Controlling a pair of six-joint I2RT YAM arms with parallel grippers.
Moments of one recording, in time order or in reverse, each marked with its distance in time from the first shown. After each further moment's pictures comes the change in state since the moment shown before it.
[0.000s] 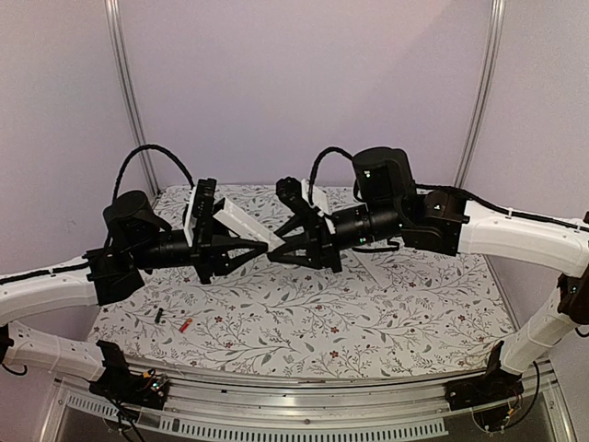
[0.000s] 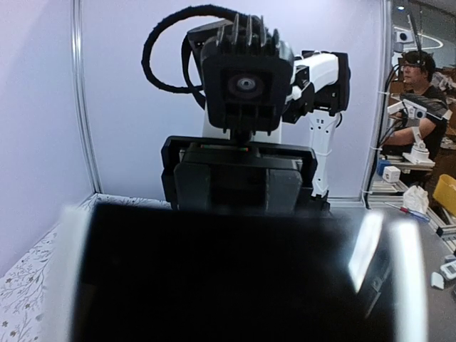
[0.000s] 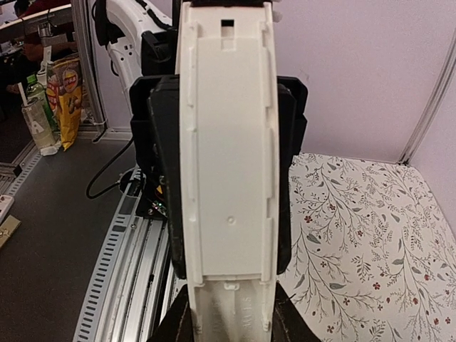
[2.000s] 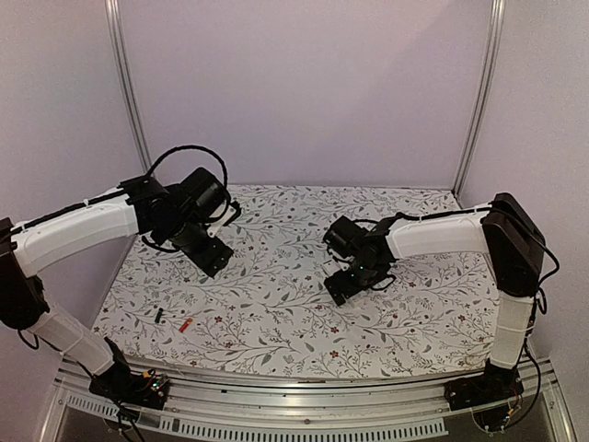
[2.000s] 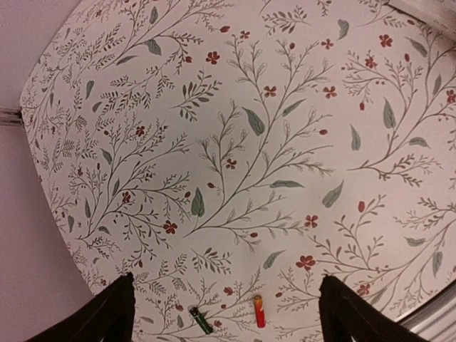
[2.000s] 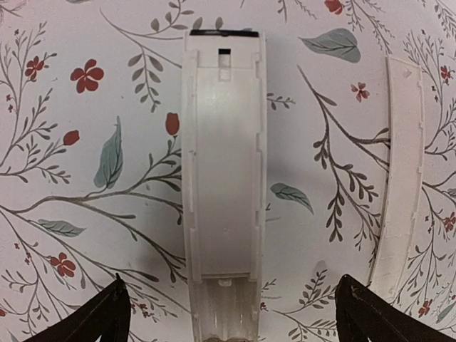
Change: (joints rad) left arm 0.100 0.401 0.565 -1.388 -0.893 0.005; right arm -0.185 0.419 -0.046 -0.473 0.720 0.554
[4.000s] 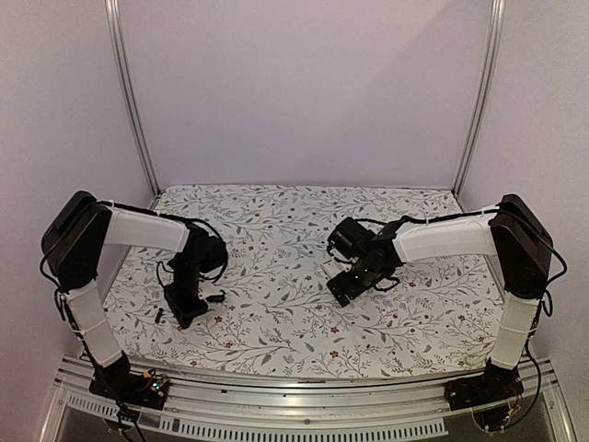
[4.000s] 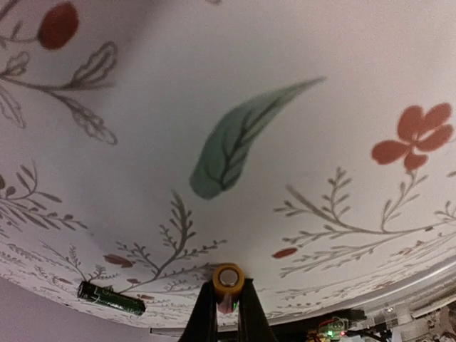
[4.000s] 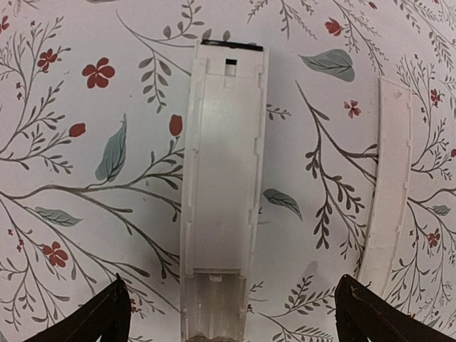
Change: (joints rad) left arm 0.194 0.385 -0.230 -0.173 0.244 0.233; right arm 0.000 -0.051 -0.070 0.080 0.026 -0.095
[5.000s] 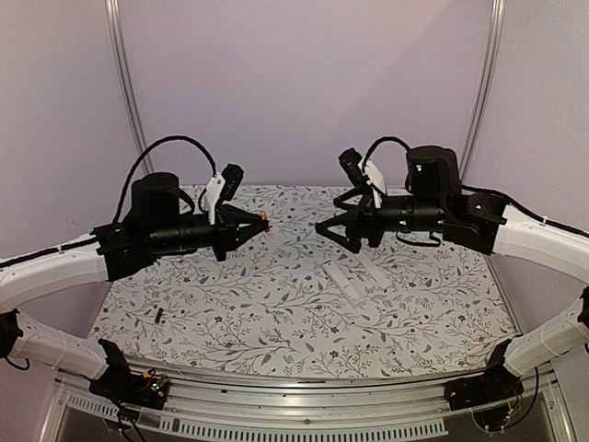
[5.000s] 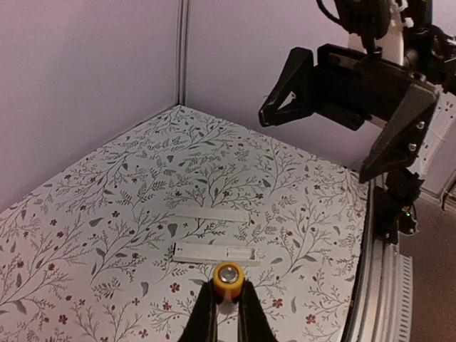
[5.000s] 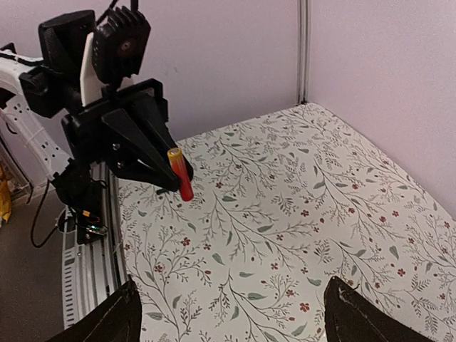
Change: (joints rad) left arm -0.198 -0.660 -0.170 1.191 0.373 -0.246; right arm 0.000 -0.556 -0.077 0.373 -0.493 -0.205
